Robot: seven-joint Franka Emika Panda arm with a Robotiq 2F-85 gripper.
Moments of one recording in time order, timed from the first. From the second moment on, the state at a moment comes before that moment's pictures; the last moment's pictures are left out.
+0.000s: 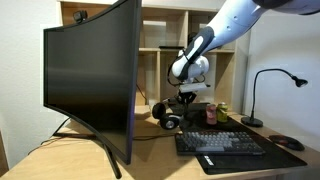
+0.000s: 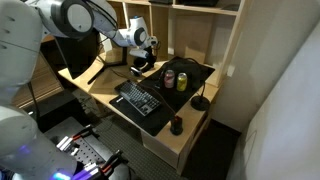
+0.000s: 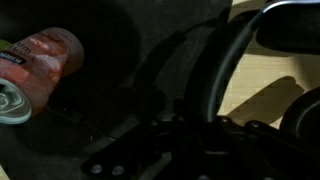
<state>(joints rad) 0.23 0.77 -0.05 -1.46 -0.15 2.43 0.27</state>
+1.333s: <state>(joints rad) 0.32 0.80 -0.07 -1.21 -0.24 2.19 0.30</state>
